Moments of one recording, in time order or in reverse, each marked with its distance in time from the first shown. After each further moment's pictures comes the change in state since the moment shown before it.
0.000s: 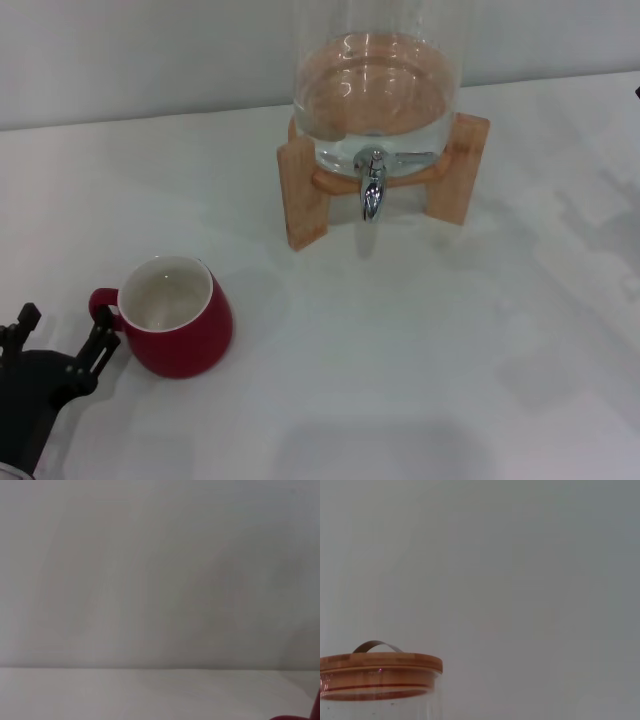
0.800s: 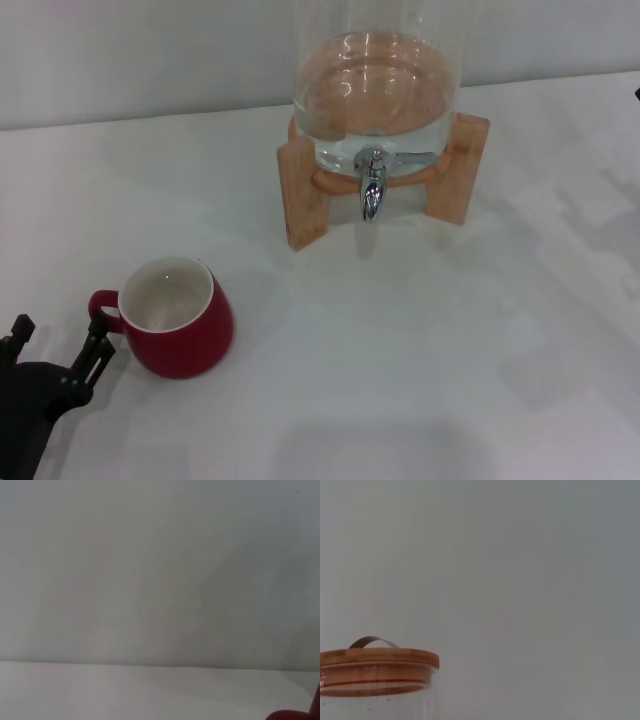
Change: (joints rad) left arm 0.035 -0.002 0.000 -0.014 -0.001 0.018 0.003; right arm 0.001 -0.002 0.000 0.002 0.000 0.012 0.002
